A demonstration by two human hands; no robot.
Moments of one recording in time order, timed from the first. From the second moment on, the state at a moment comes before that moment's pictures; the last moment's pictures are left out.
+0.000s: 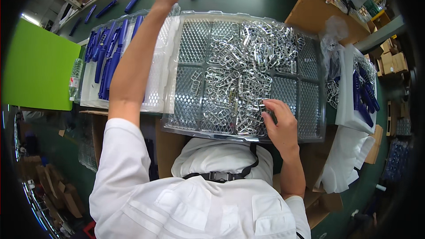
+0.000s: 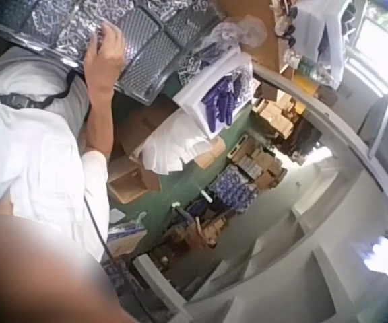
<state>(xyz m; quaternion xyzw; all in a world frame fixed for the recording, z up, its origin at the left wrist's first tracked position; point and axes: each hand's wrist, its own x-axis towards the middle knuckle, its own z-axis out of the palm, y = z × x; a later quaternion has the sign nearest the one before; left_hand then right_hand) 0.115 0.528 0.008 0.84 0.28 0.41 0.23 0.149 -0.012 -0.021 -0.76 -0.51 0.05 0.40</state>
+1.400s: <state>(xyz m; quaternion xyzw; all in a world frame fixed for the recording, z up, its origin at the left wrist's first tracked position) -0.508 0.392 -0.520 0.71 0.70 -0.07 -0.03 0.155 0.012 -0.001 -0.82 -0.29 0.29 0.41</state>
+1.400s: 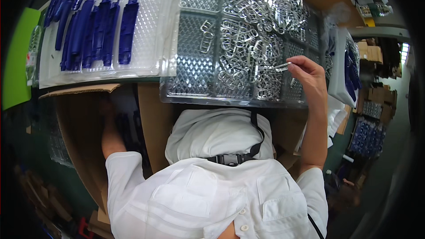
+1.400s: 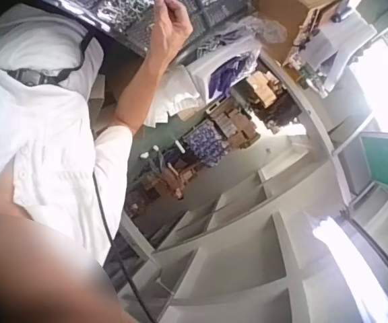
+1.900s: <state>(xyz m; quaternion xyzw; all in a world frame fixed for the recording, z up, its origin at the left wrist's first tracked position) -0.484 0.293 -0.372 0.65 0.63 0.36 0.23 0.155 -0.013 -0.002 -0.73 -0.18 0.27 0.61</state>
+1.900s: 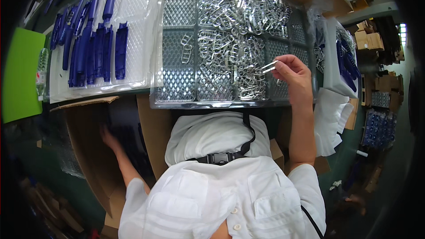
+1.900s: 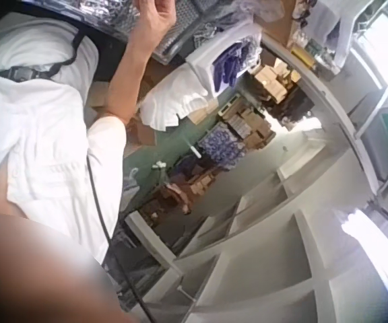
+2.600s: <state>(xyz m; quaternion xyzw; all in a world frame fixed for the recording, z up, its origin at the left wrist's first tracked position) -0.027 0.086 0.022 0.45 0.09 0.04 0.89 0.140 -0.066 0.081 -0.67 -0.45 0.04 0.59</state>
